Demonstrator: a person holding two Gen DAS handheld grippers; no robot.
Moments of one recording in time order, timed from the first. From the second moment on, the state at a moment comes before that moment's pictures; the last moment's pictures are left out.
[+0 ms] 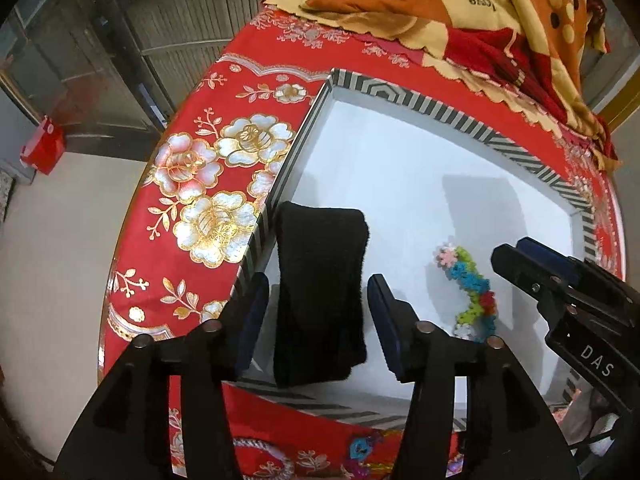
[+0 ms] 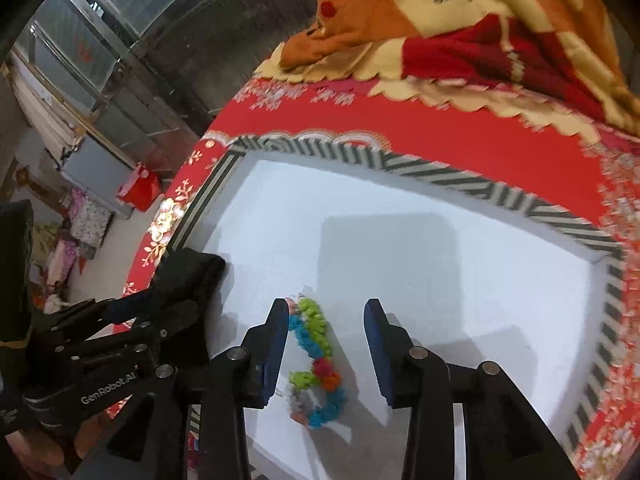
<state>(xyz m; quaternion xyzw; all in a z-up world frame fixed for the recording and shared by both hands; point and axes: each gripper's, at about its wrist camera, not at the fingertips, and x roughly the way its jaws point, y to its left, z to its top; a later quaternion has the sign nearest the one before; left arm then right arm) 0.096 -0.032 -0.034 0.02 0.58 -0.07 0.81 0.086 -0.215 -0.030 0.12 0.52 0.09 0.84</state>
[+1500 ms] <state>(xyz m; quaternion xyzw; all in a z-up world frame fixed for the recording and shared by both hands) -0.079 0.043 0.009 0.06 0.53 -0.11 0.84 -0.154 -0.221 0.024 0.07 0.49 -0.11 0.86</state>
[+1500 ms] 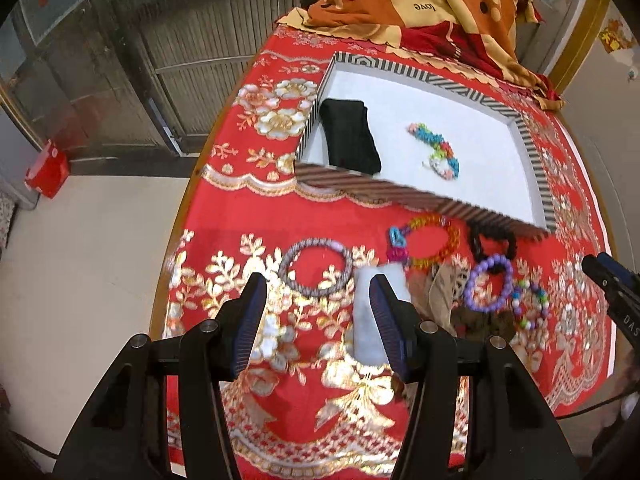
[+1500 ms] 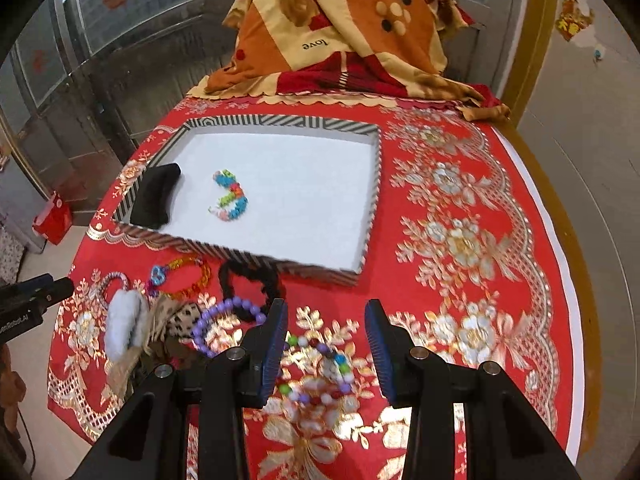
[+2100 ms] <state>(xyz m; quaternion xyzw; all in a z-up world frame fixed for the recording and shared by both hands) -0.101 0.067 -0.004 0.02 0.57 -0.12 0.81 -0.190 -0.221 -0.002 0.09 0.52 -0.09 0.85</state>
